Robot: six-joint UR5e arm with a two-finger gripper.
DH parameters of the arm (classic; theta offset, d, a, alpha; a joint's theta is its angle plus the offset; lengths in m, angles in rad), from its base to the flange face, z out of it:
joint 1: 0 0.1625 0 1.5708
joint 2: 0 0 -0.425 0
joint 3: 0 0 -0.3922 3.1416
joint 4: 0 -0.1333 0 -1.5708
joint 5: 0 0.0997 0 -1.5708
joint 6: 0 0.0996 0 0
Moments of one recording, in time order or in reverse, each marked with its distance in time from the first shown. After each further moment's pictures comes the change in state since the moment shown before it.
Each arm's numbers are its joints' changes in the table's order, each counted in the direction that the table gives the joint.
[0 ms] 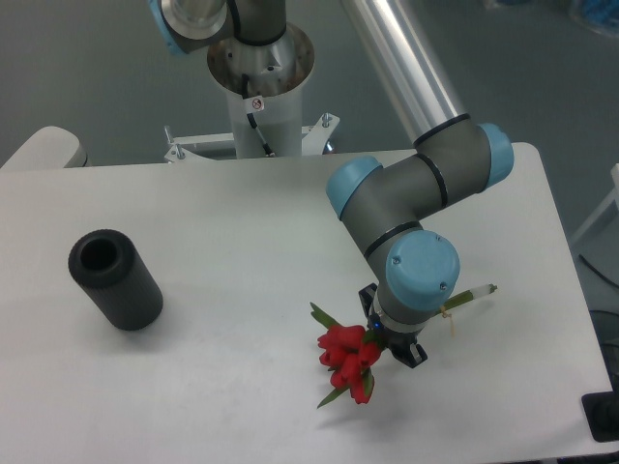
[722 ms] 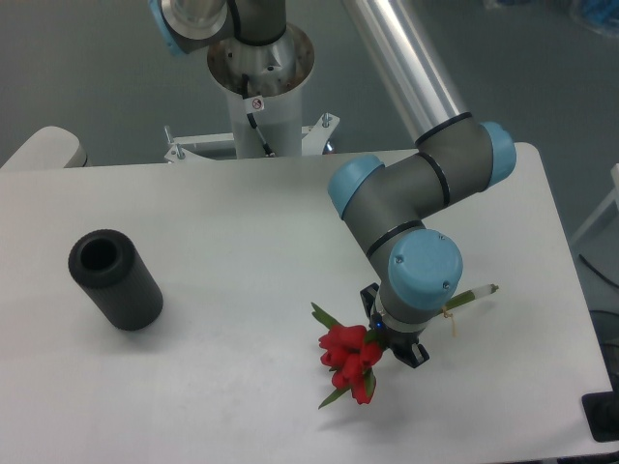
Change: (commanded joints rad) arm 0.003 0.002 0.009 0.006 -0.002 0.002
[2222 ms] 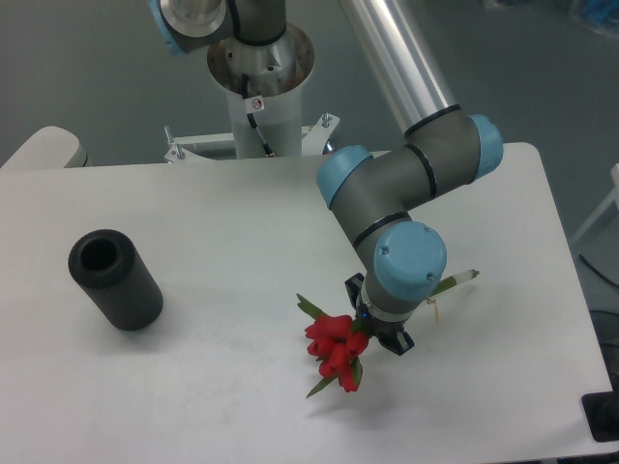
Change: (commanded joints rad) arm -0.031 0.046 -0.084 0.006 -0.008 -0.118
